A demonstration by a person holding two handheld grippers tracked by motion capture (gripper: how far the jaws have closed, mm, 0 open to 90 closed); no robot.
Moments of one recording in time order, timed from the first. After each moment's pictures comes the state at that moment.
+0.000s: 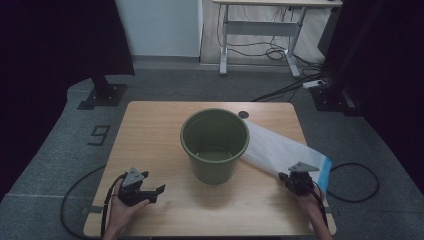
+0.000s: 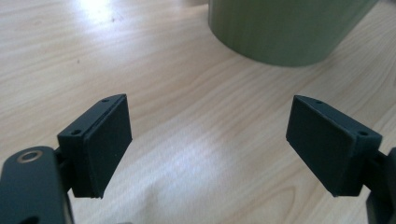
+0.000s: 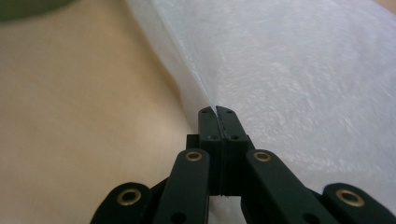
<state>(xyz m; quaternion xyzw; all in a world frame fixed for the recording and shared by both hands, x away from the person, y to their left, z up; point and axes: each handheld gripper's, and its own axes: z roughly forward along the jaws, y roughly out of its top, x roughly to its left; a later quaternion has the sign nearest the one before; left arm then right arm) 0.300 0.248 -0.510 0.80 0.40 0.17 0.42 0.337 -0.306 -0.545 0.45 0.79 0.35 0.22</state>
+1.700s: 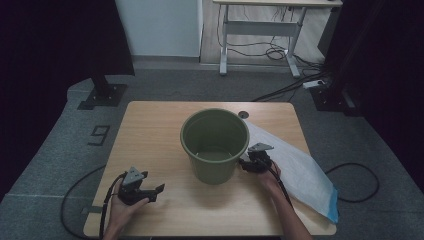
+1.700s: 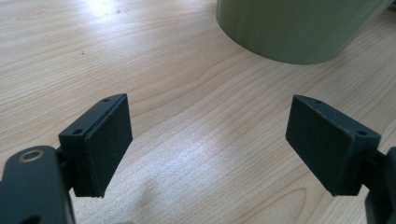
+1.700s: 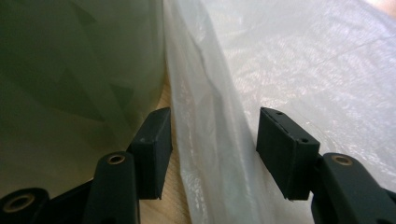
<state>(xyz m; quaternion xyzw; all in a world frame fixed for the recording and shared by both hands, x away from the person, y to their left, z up) 0.300 0.251 -0.515 0.79 0.42 0.17 0.41 0.425 -0.186 -0.552 0.42 0.80 0.37 0.21</state>
